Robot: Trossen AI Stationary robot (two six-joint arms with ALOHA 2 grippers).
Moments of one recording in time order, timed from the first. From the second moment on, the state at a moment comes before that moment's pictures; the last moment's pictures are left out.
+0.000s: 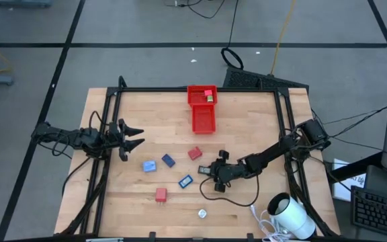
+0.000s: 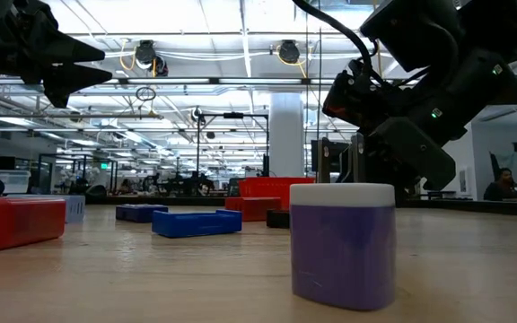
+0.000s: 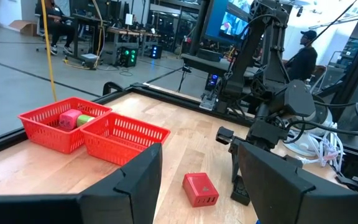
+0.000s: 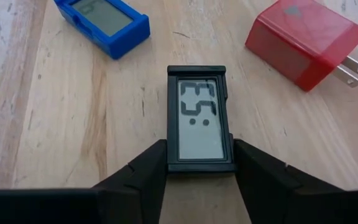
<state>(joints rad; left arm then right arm) -0.24 0.07 0.12 -0.05 -0.45 -0.24 0.34 1.82 0.74 0.25 0.39 0.32</state>
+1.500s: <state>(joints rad) -0.24 0.07 0.12 -0.05 -0.45 -0.24 0.30 1.69 0.74 0.31 0.27 0.26</state>
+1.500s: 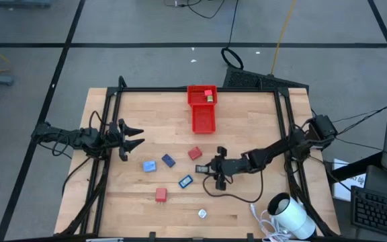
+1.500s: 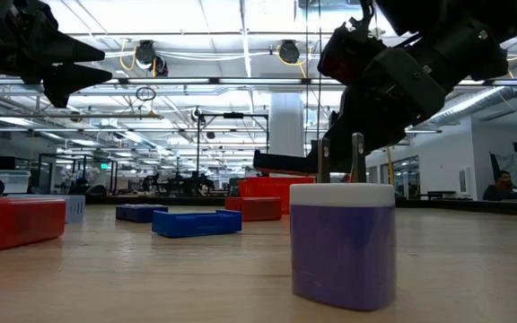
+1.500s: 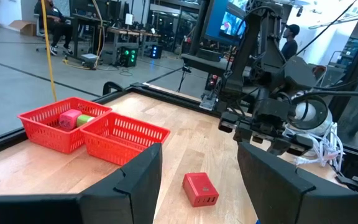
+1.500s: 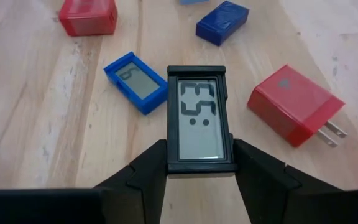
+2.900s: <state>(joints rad) -0.24 0.07 0.12 -0.05 -0.45 -0.24 0.02 1.69 0.74 0.36 0.12 0.21</state>
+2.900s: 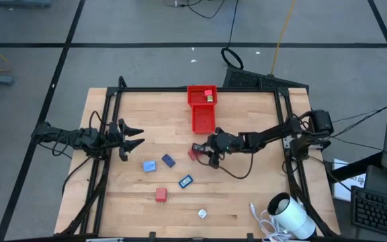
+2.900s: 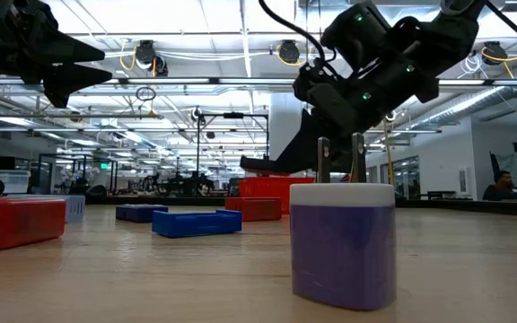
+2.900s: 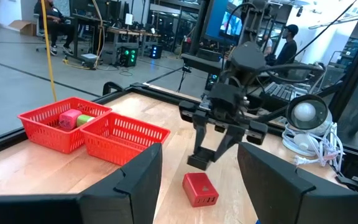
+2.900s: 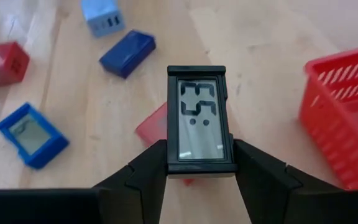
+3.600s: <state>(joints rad) -0.24 0.07 0.12 -0.05 -0.45 -0.24 -0.18 1.66 0.74 0.40 0.02 0.20</state>
